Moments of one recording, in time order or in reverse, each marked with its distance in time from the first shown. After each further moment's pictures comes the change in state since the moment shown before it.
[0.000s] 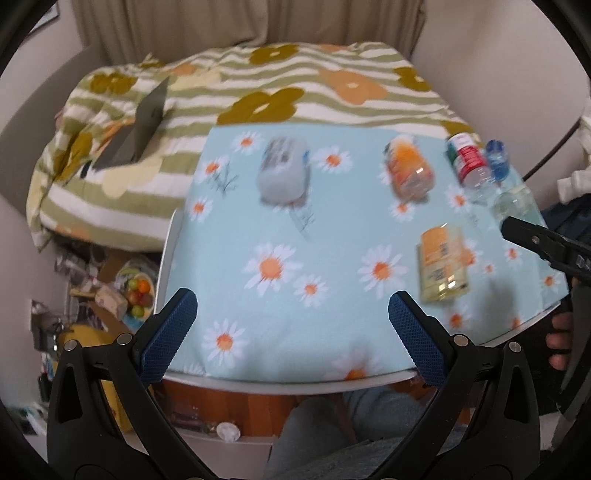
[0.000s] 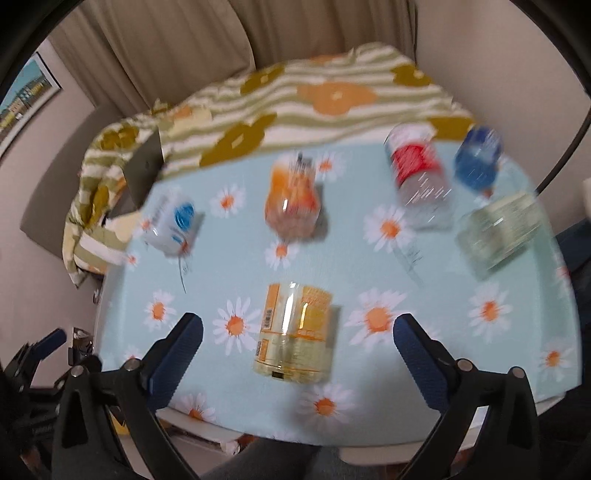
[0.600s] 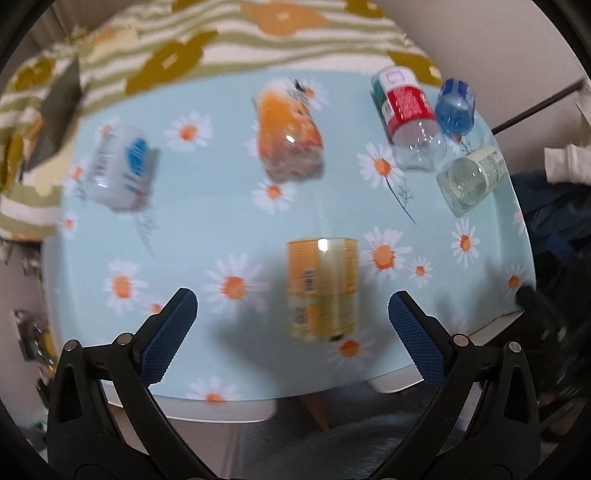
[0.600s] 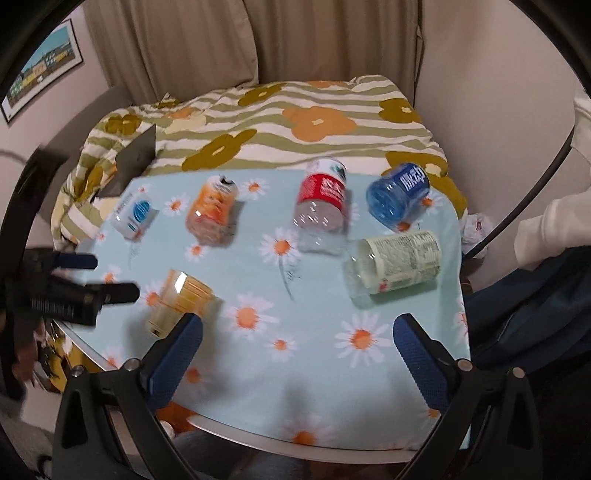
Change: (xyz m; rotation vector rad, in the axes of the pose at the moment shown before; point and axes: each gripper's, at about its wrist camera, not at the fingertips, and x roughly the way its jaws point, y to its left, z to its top) left arm 0.092 -0.150 0.062 0.057 0.353 -0.121; right arm -0.036 -0.108 -0.001 -0.180 -0.033 -0.058
